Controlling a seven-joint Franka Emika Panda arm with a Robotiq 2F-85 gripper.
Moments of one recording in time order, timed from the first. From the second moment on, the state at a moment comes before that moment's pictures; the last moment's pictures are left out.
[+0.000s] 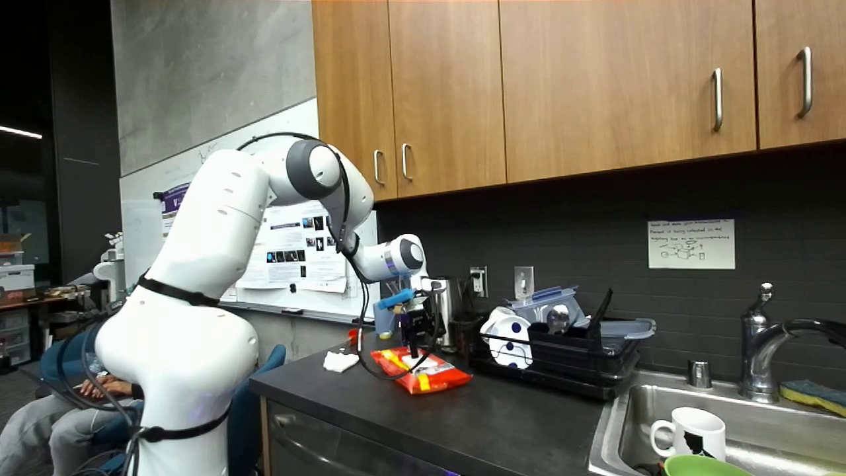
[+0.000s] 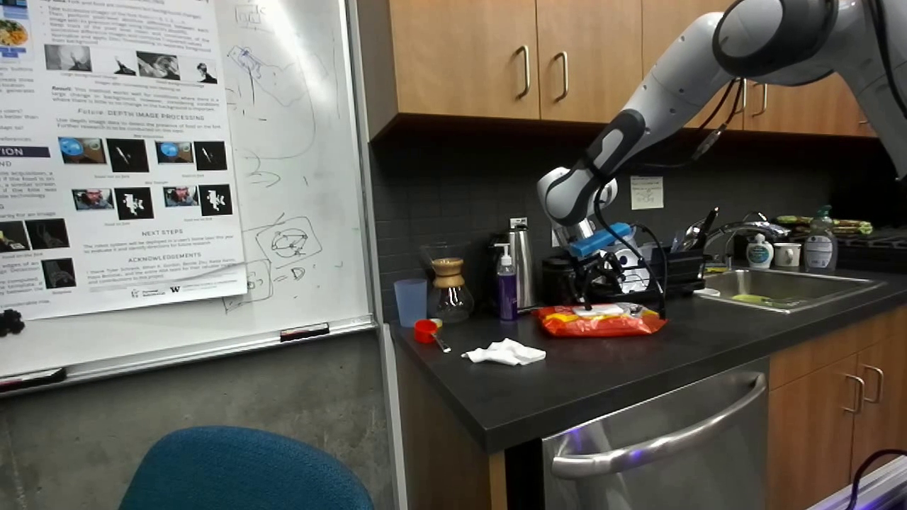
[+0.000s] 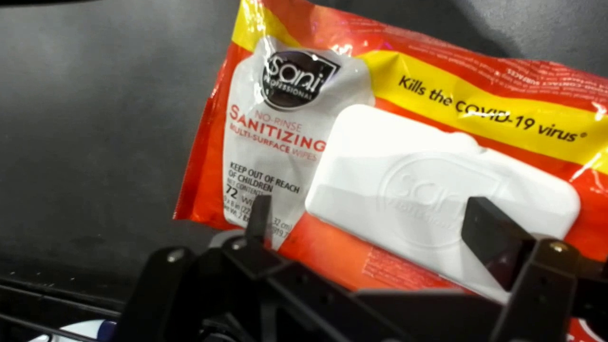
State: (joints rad) arm 0.15 0.39 -0.06 -1.84 -0.29 1.99 0.40
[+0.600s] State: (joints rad) arm 0.14 0.36 -0.06 -1.92 -0.29 2.10 0.40
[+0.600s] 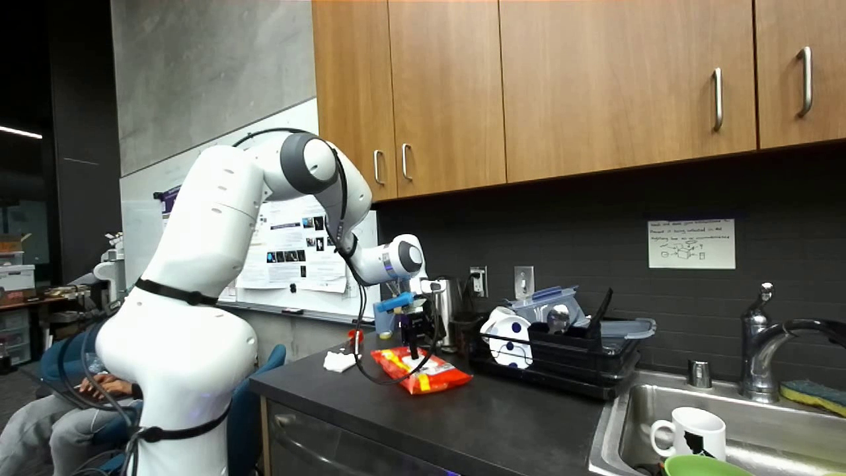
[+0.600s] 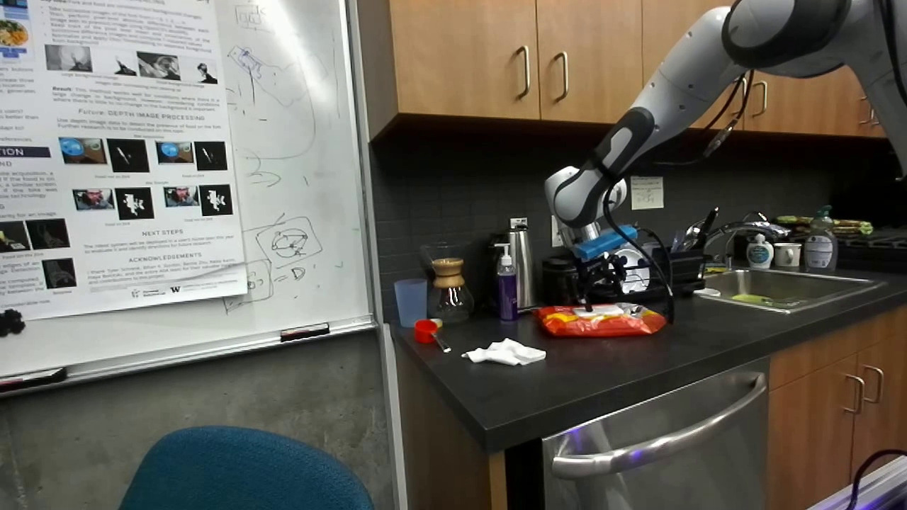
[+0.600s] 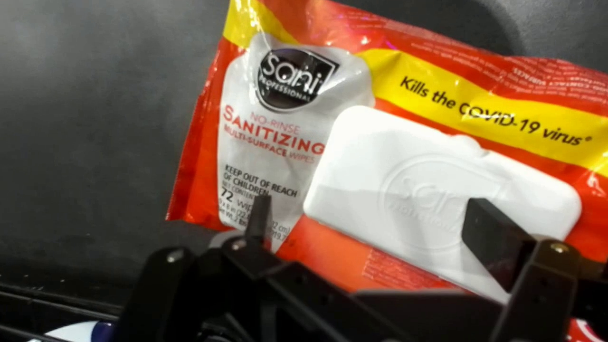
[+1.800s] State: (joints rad) arm 0.09 0.14 -0.04 -2.21 -0.16 2.23 0.32
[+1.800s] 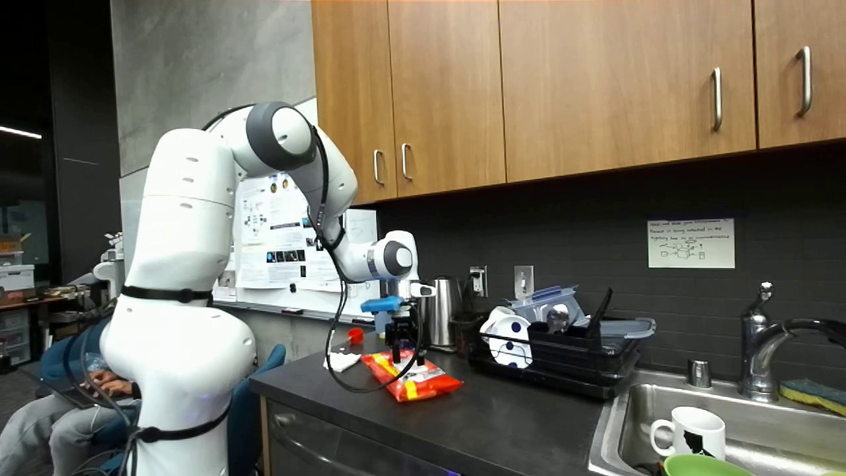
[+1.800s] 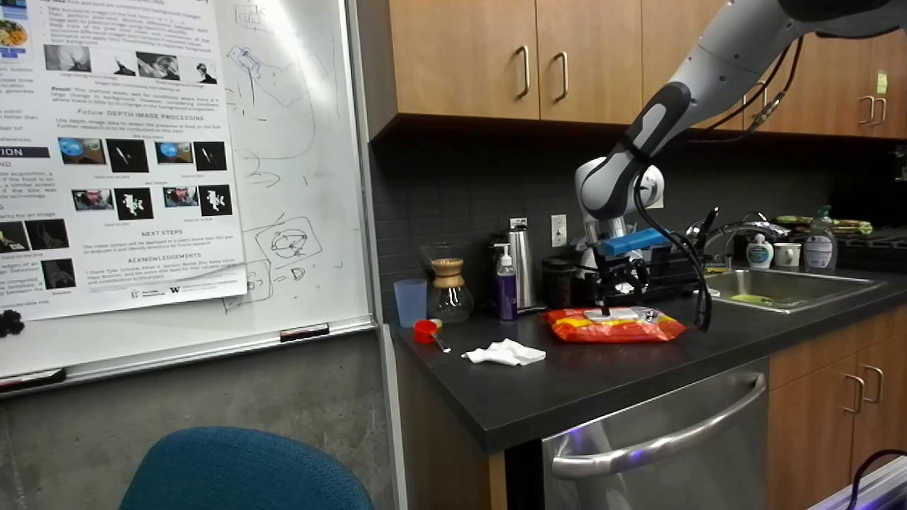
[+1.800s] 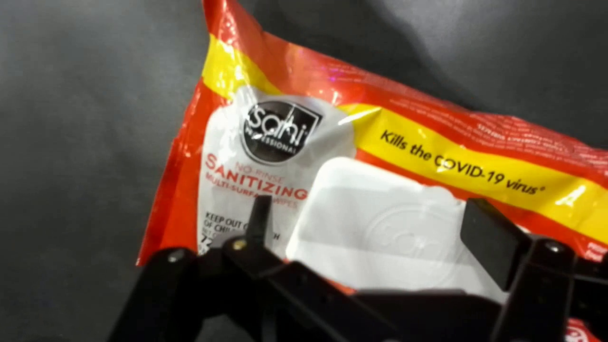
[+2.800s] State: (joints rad) arm 0.09 -0.11 0.06 -2.41 -0.09 2.29 0.20
